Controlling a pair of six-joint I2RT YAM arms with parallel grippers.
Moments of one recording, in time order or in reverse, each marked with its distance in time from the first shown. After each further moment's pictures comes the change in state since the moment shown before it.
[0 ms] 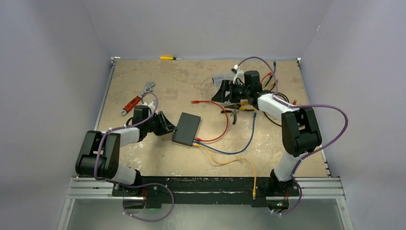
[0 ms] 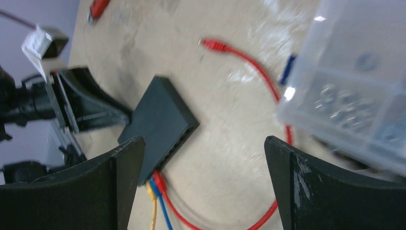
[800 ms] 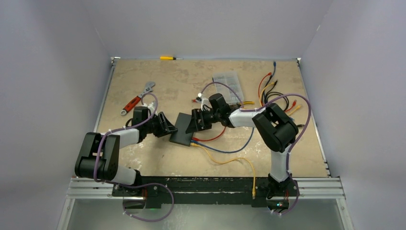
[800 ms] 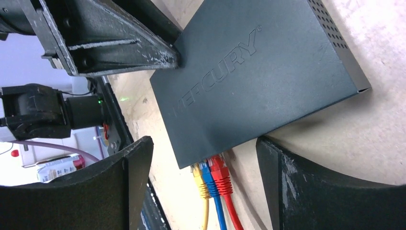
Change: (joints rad) left arm 0.002 -0.020 -0.019 -0.004 0.008 0.010; right arm 0.388 0.177 -0.116 0.183 -0.088 0.145
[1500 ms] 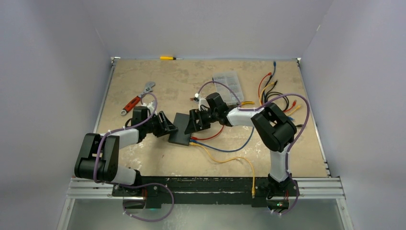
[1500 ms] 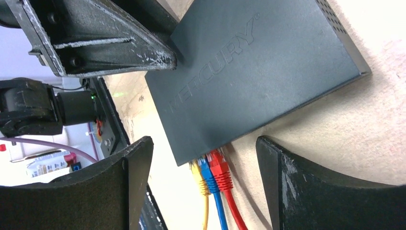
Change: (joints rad) left arm 0.005 -0.011 0.000 -0.001 -0.001 0.001; right arm 0.019 0.031 0.064 -0.058 0.008 -0.038
